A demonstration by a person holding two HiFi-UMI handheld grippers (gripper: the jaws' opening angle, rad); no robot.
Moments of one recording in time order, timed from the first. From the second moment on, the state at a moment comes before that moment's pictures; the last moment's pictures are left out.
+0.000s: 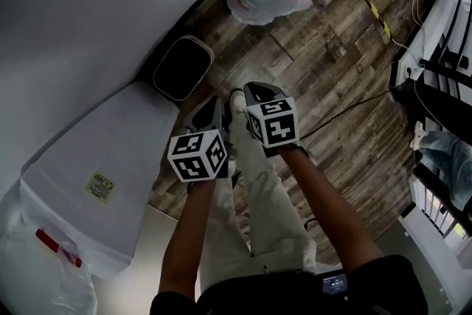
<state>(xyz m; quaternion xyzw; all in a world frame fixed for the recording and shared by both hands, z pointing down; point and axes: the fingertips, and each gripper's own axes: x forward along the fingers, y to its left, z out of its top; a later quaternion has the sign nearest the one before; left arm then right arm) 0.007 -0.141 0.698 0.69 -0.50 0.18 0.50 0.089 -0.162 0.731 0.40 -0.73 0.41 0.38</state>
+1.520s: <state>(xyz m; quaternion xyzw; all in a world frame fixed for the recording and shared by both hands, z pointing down) 0.019 -0.162 0.317 0.82 -0.46 0.08 0.33 0.073 -0.171 0.349 0.47 -0.81 0.29 0.21</state>
